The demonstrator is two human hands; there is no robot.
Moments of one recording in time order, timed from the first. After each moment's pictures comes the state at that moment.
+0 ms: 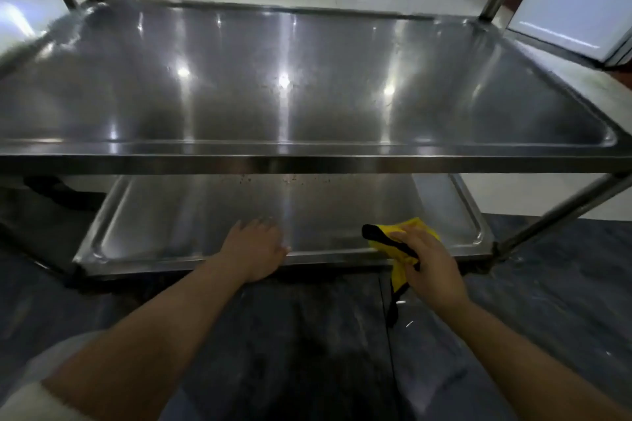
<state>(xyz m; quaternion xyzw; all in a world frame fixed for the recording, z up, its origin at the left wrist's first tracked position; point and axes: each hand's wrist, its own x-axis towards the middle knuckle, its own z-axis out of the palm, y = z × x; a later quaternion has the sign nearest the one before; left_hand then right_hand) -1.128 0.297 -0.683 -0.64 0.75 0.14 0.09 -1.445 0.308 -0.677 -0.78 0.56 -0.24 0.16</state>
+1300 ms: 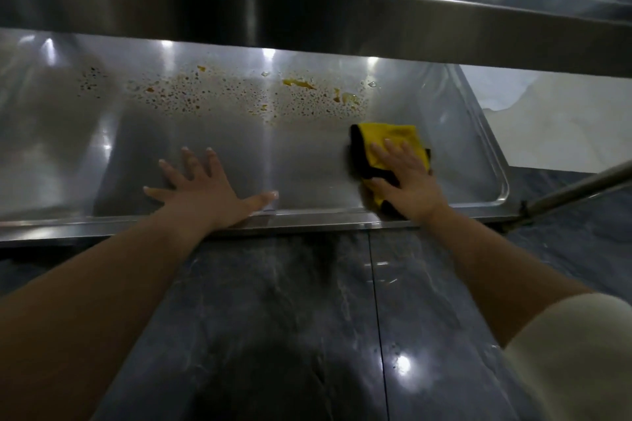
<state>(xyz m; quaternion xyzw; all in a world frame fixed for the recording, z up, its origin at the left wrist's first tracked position) -1.135 0.244 -0.767 -0.79 0.54 0.27 0.10 -1.455 0.189 -0.781 -0.77 0.61 -0.10 0.15</state>
